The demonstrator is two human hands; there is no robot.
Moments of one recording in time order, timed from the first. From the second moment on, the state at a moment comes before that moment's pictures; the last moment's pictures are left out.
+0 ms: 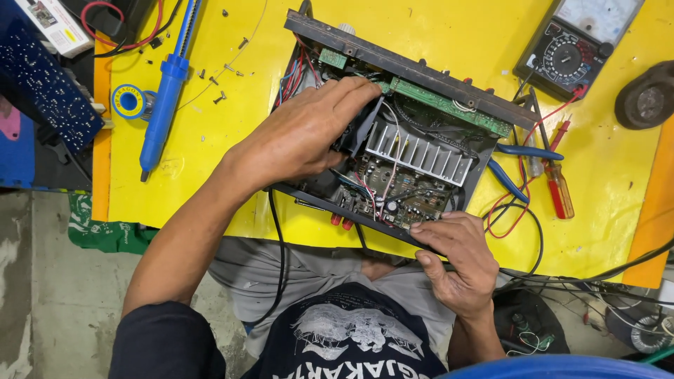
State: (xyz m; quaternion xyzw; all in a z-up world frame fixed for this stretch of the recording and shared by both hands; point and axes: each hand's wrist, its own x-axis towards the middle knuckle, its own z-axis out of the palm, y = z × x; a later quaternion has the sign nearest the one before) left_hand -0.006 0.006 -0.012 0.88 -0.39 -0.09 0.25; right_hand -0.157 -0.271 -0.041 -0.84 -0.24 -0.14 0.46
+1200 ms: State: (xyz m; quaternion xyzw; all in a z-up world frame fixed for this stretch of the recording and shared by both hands) left_hand -0.008 0.056 0.003 0.65 -0.23 -0.29 0.67; right_hand -0.157 -0.271 -0.040 -0.86 -0.25 -0.14 0.43
